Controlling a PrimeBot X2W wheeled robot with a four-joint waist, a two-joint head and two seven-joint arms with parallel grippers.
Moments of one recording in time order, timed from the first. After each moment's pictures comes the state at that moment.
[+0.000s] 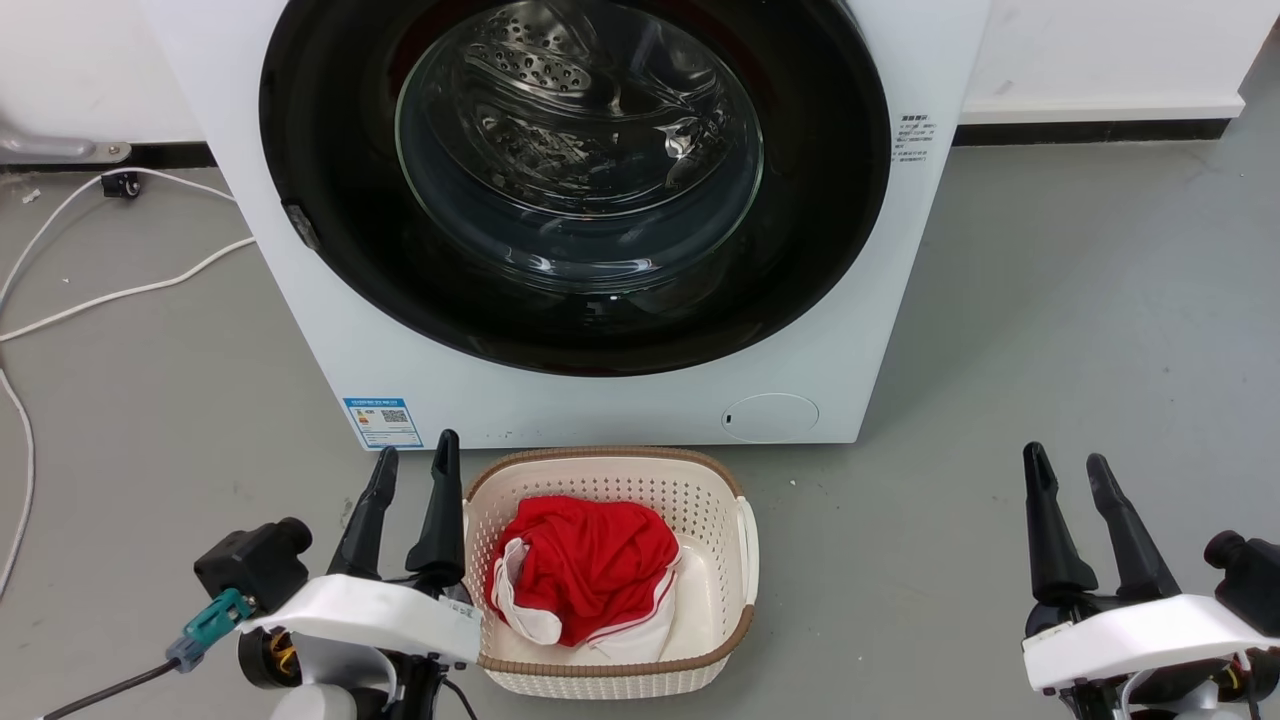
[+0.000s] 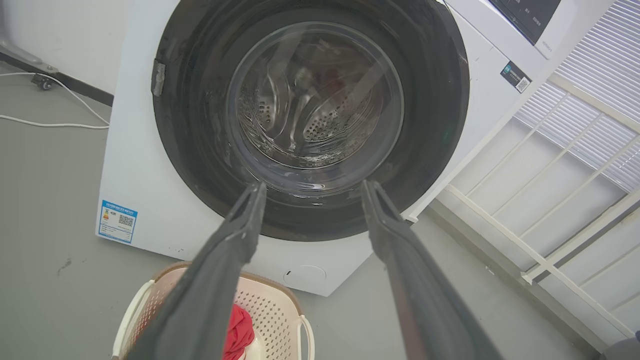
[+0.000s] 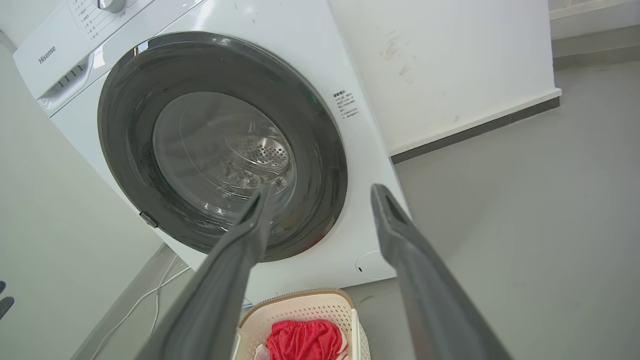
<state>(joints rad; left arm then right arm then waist) -0.09 0.05 -0.07 0.13 -0.61 -0.10 -0.14 0.01 -0.05 -0.03 0.03 0.49 0.13 -0.11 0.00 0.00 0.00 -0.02</state>
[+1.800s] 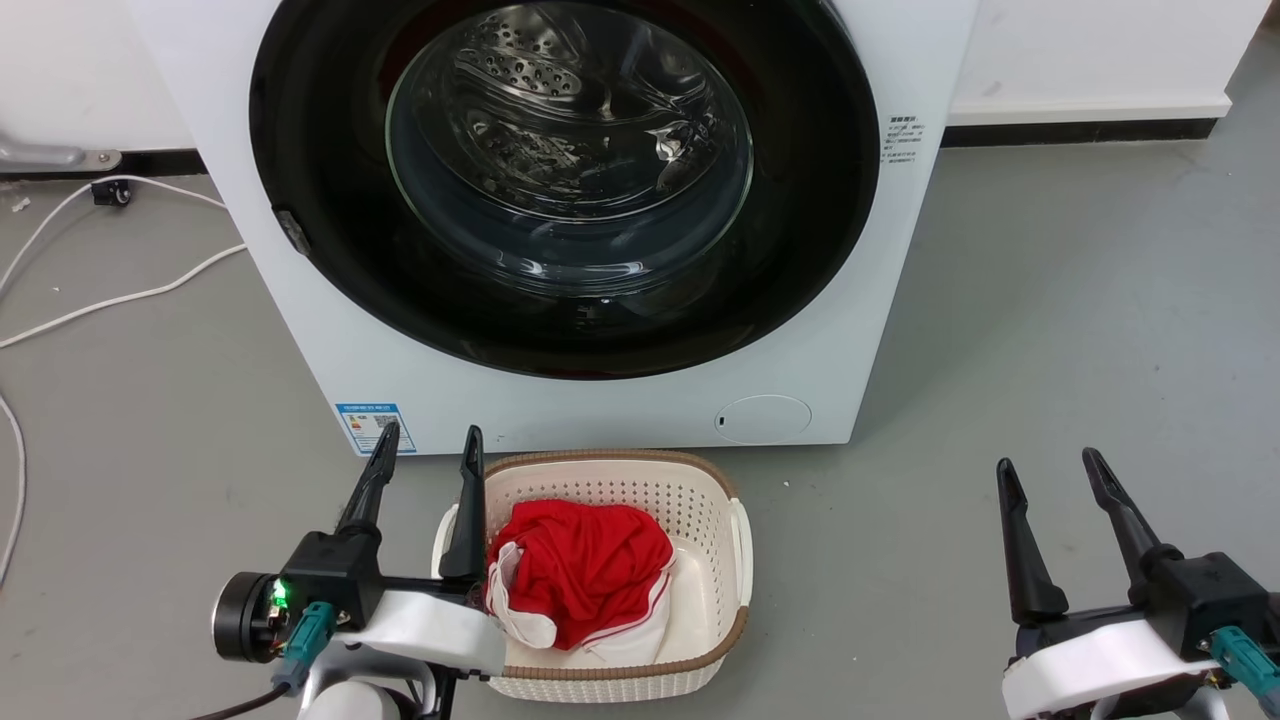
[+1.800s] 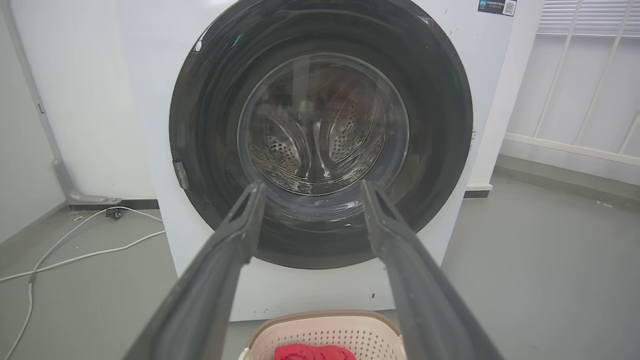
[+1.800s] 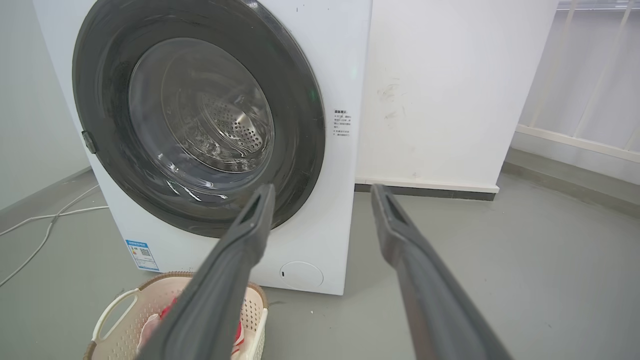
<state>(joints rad) -0.09 0.05 -0.09 0.12 -0.12 -0.03 -0.25 0.05 -0.05 -0.02 -0.04 0.03 0.13 -0.15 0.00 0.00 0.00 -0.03</state>
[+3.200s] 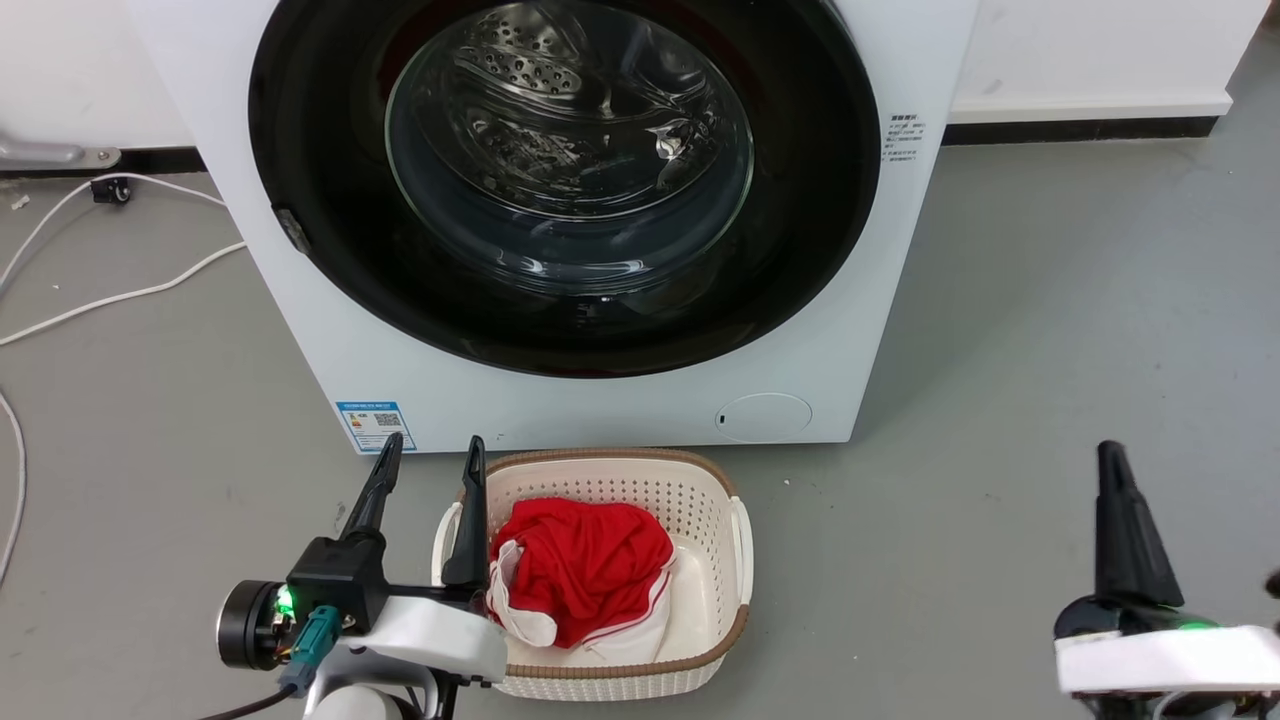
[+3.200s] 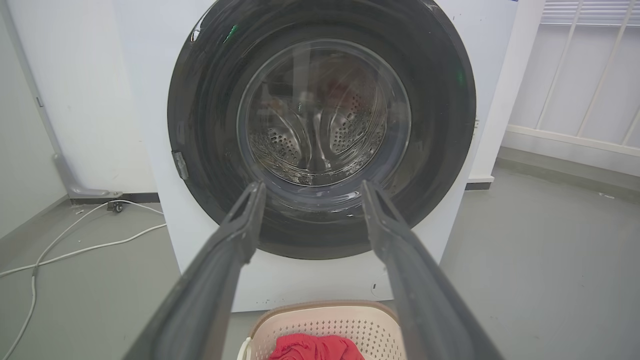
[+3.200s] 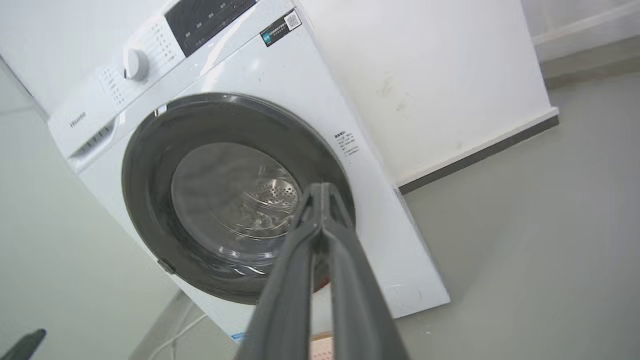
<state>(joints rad) -0.09 0.05 -0.10 0.15 -0.11 -0.03 -0.26 0.05 -0.05 -0.03 -0.02 0.50 0.13 -0.22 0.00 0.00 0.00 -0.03</state>
